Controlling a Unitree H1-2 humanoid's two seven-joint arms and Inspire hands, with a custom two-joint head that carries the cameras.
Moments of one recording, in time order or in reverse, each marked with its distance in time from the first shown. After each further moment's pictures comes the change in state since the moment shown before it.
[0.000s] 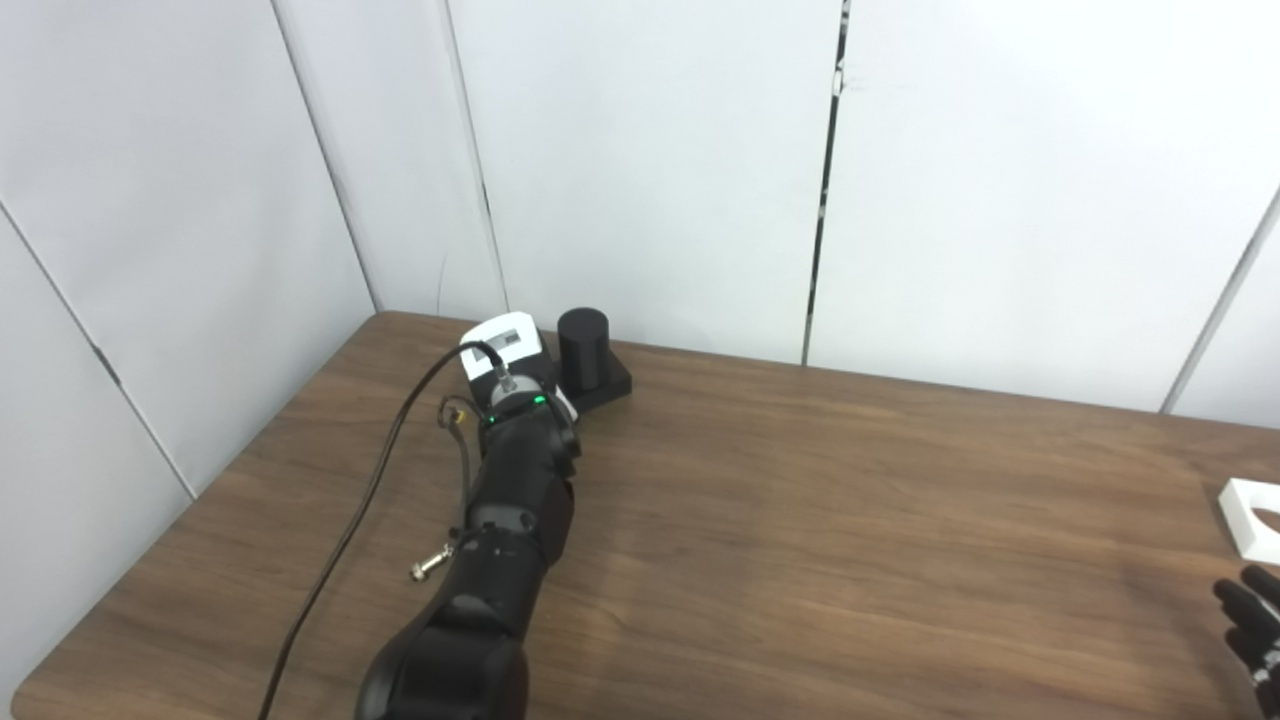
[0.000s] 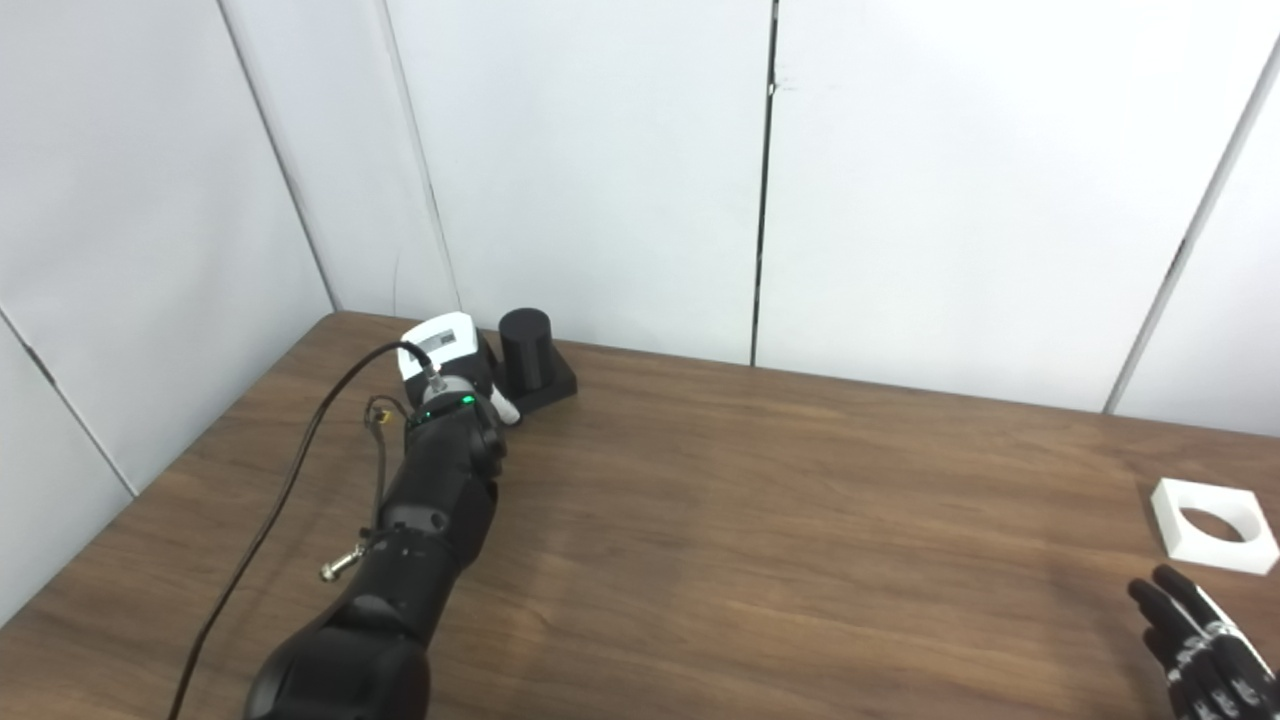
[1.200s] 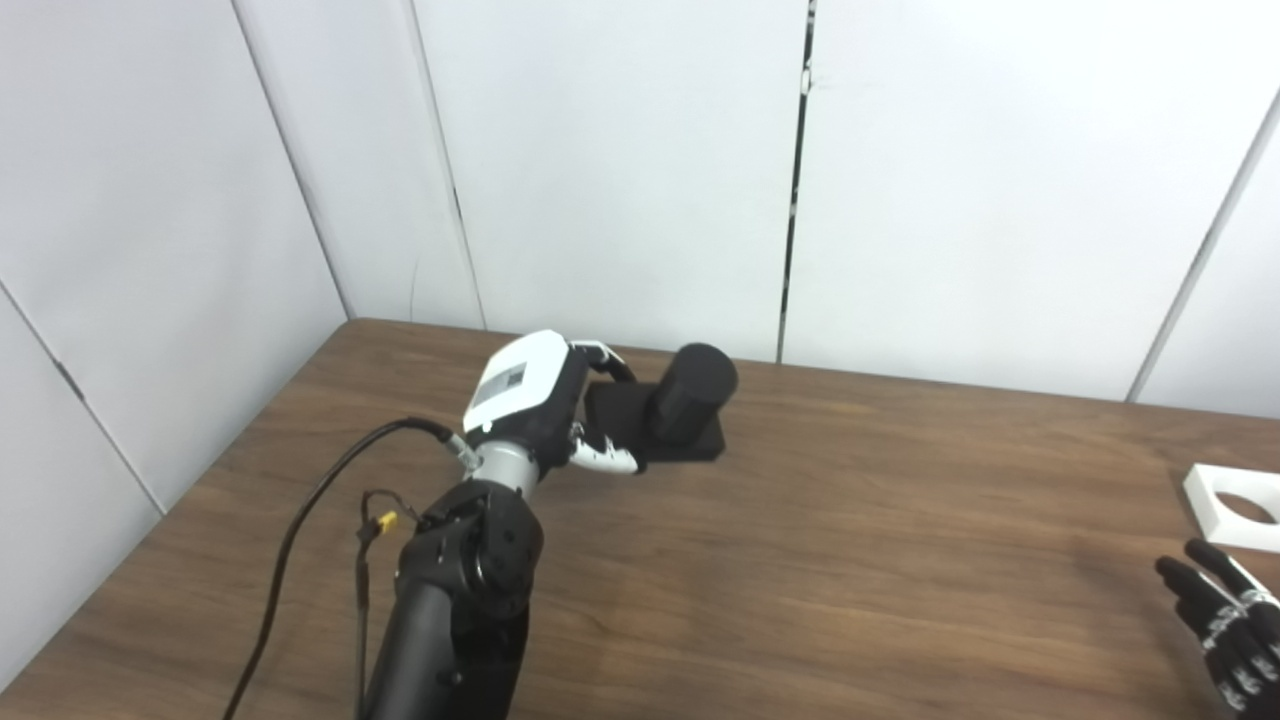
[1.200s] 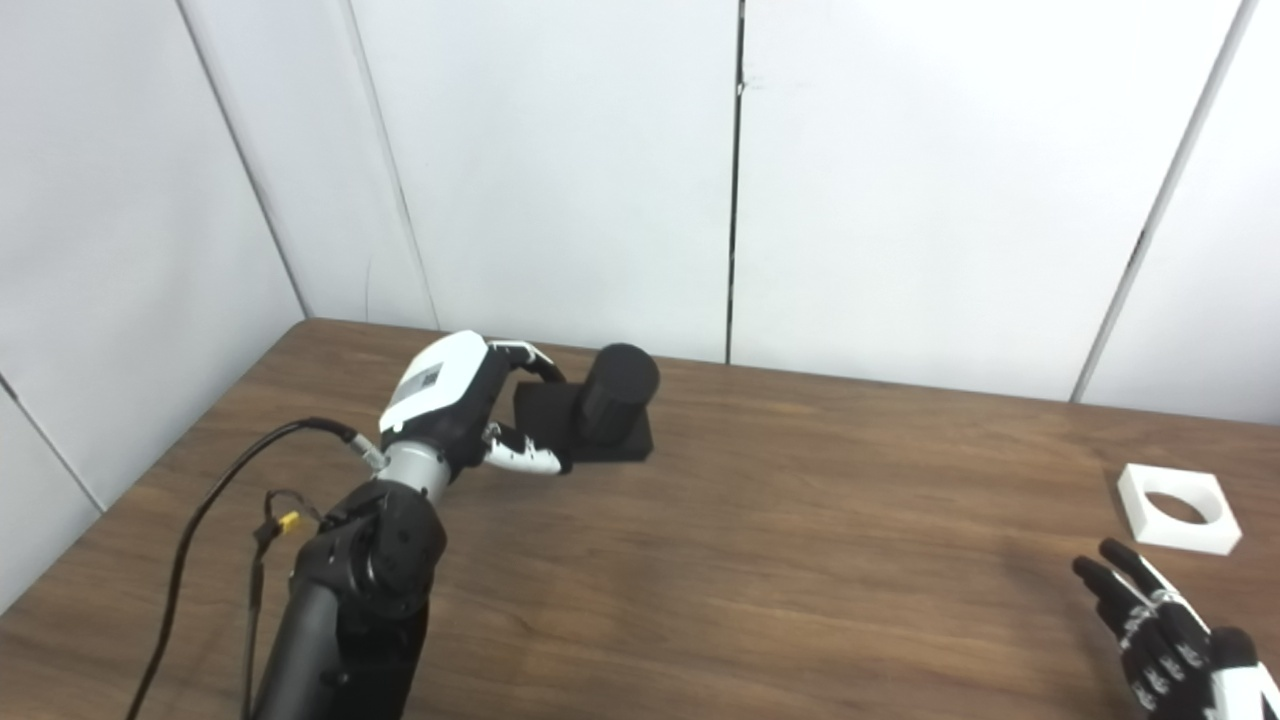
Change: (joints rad) left arm 0.395 -0.068 -0.158 -1.090 -0.199 0.014 -0.503; right arm -0.025 0.013 0.029 0.020 -0.020 -0.019 0.002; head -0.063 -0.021
